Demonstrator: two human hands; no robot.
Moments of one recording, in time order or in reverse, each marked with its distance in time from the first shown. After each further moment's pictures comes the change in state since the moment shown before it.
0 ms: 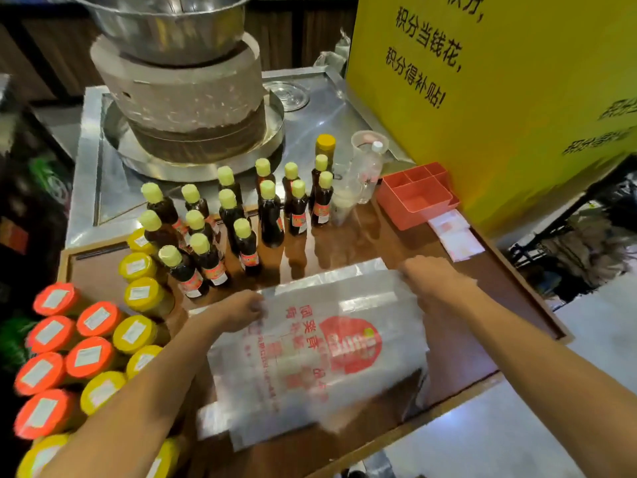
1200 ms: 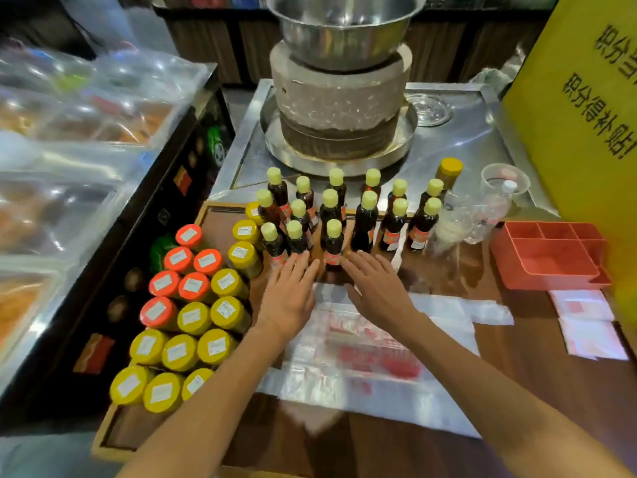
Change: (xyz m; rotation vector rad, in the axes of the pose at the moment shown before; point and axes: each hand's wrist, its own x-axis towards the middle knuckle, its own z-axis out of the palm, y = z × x) left_hand -0.052 0.032 0.027 0.392 0.849 -0.204; right_hand 0.057 -0.168 -0.026 0.284 0.692 -0.732
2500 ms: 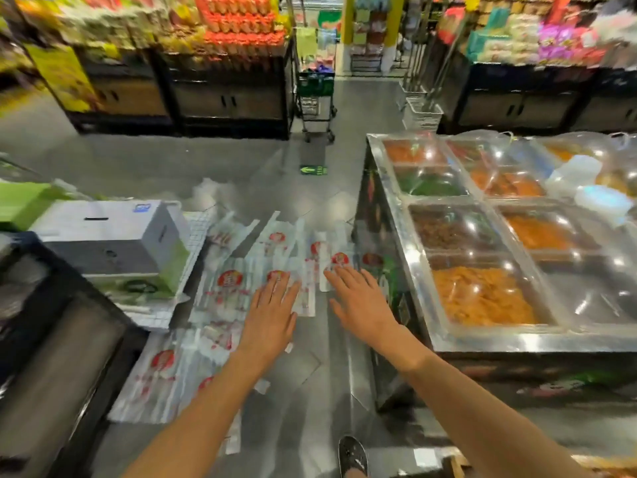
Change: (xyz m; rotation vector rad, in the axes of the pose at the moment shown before) left_hand -0.715 -0.314 -0.166 0.230 0.158 -1.550; right_hand -0.001 -0.853 0.088 0.243 -0.314 -1.419
